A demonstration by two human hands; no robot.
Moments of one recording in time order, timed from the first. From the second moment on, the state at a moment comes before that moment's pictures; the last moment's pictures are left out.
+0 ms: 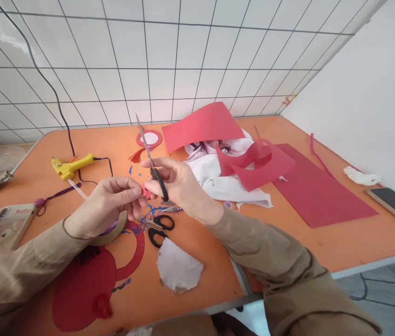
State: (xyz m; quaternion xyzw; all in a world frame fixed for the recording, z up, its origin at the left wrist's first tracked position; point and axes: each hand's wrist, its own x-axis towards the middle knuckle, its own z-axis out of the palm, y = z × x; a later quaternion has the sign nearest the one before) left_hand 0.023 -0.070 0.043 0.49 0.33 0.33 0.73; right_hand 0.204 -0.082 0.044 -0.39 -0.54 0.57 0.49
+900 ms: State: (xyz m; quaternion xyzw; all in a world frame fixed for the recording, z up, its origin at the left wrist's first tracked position) left_hand 0.027 -0.073 0.037 0.39 0.35 0.41 0.75; right_hand 0.203 -0.083 0.042 -0.40 -0.59 0.53 0.46
